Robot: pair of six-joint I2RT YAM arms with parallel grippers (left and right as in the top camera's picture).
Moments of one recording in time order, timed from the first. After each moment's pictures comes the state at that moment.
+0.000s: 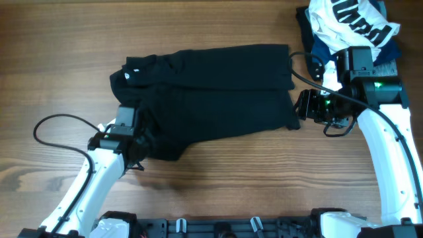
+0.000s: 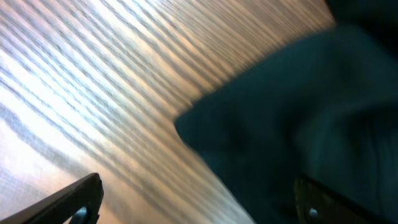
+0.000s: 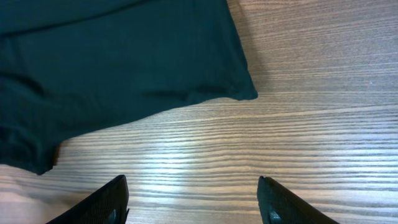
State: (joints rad) left arm -0.15 1.25 0.64 -0.78 -0.14 -0.82; right arm 0.01 1.40 1.29 -1.23 -0.20 0.21
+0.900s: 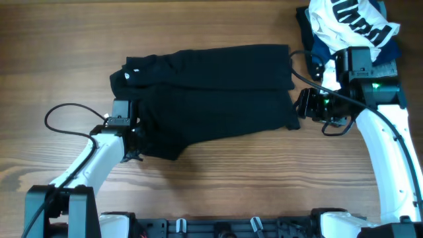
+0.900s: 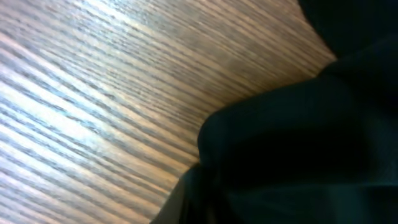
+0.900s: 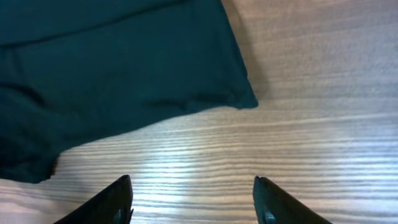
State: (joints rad) left arm -0.06 1.47 0.64 -0.56 -0.05 -0.61; right arm 0.01 1.40 1.25 -1.18 -0.20 0.23
